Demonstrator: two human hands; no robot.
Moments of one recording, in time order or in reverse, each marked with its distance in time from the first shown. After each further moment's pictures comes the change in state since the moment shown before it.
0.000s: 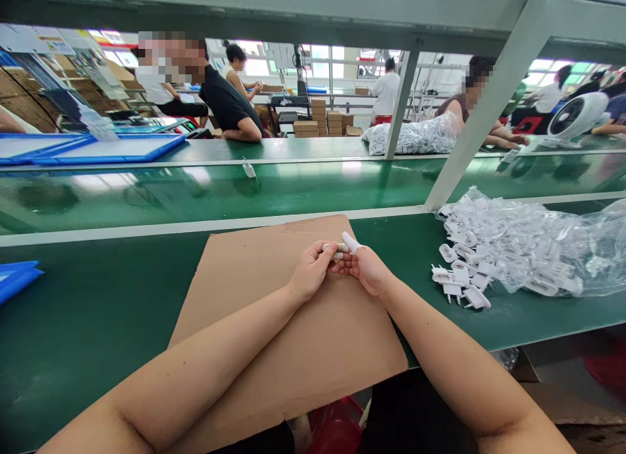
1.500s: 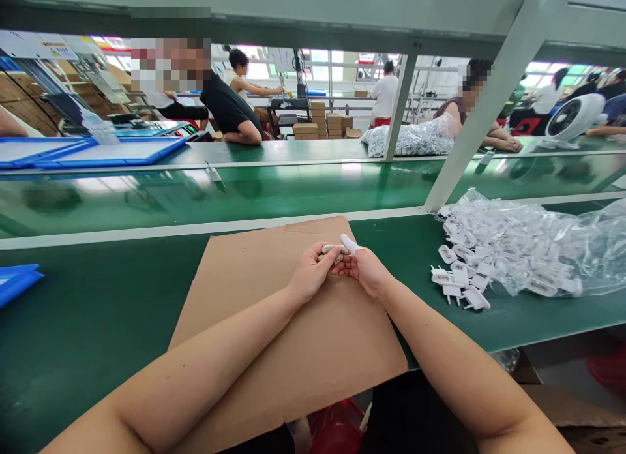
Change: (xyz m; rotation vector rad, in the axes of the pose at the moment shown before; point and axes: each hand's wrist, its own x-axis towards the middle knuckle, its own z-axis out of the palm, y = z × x) left_hand -0.001 0.002 0.001 -0.028 -0.026 -0.016; right_hand 0.001 0.002 -0.001 0.005 0.015 -0.007
